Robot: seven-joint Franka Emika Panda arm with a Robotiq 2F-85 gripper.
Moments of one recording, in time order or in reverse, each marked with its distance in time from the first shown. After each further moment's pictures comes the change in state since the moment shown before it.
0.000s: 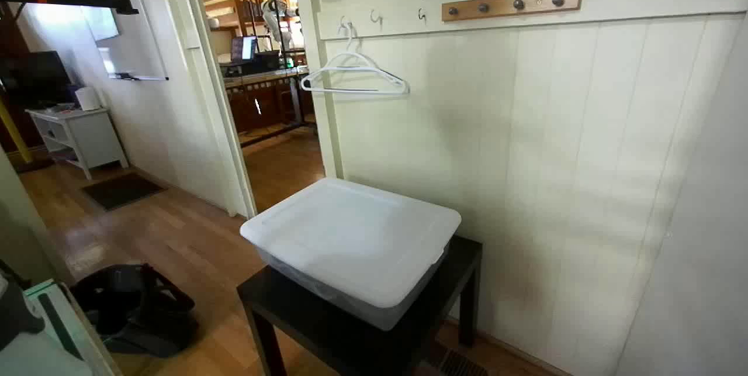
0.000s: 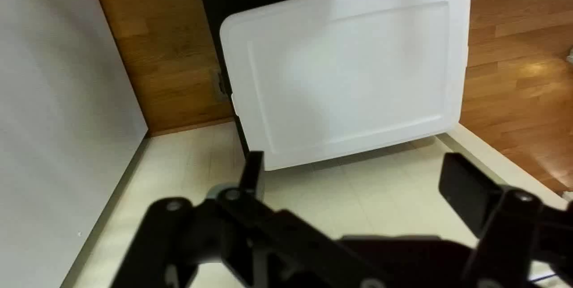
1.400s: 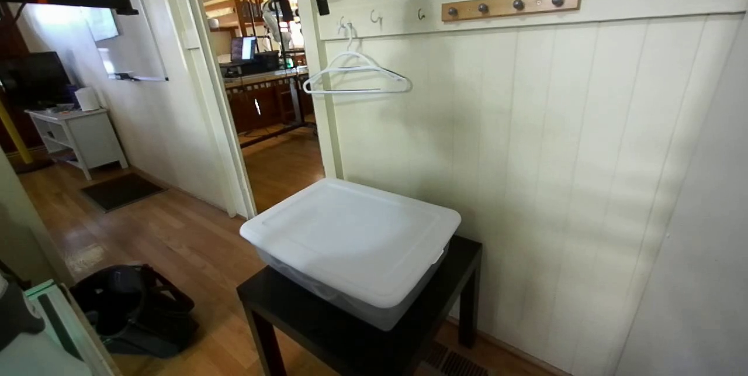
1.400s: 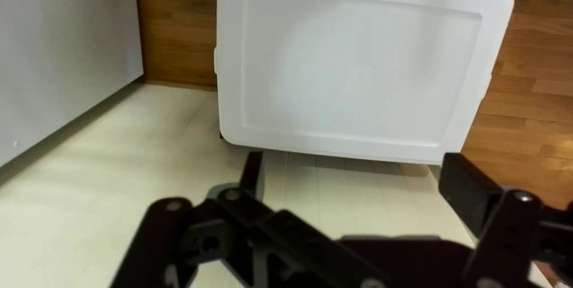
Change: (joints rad) arm 0.061 0.291 0.205 0.134 -0.140 0.147 0.033
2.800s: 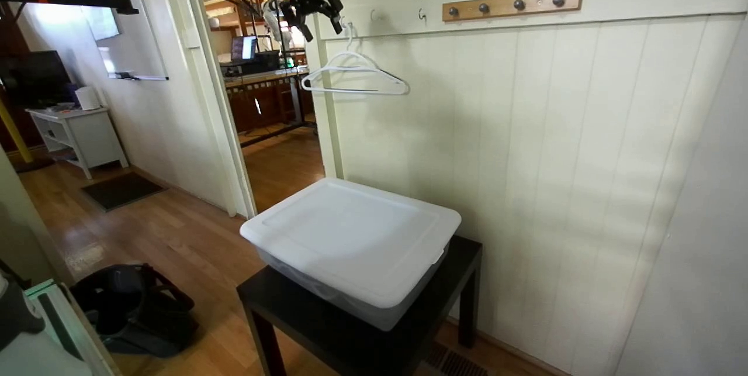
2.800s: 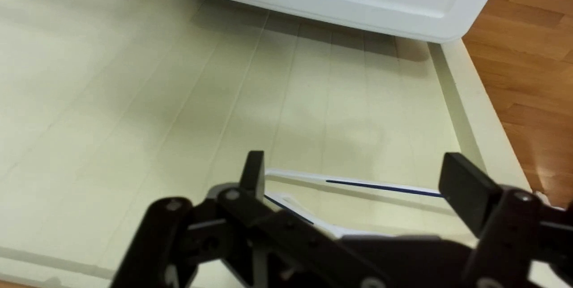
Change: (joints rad) arm 0.114 0.330 0.044 0.181 -0.287 0.417 0.259
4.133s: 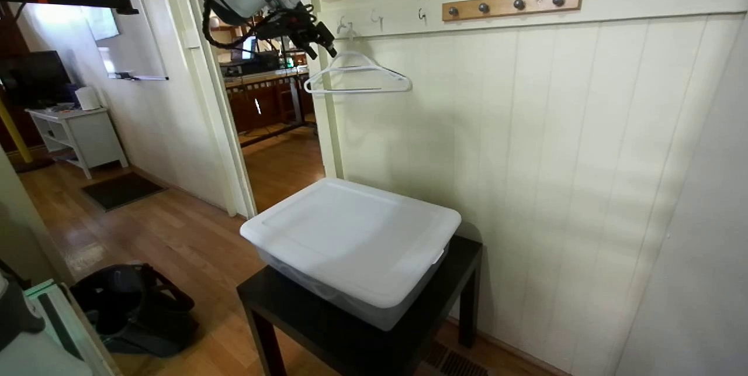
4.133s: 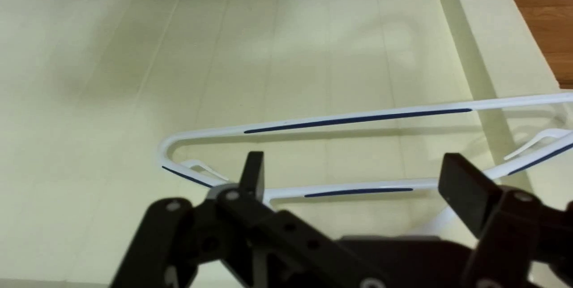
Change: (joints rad) arm 0.279 0.447 -0.169 0.470 -0.226 0.057 0.505
